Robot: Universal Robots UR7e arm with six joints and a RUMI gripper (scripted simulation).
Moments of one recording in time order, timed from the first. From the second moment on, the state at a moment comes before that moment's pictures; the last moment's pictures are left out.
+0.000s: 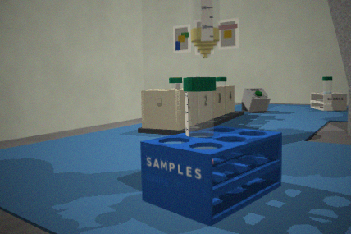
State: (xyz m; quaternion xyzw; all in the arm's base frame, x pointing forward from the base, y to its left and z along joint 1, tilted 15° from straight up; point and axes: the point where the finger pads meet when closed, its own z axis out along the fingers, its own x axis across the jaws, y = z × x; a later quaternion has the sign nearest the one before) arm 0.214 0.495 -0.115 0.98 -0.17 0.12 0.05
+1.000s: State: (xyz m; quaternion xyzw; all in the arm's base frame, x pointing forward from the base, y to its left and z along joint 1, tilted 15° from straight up) arm 0.283 0.336 -0.076 0.86 -0.50 0.13 0.01
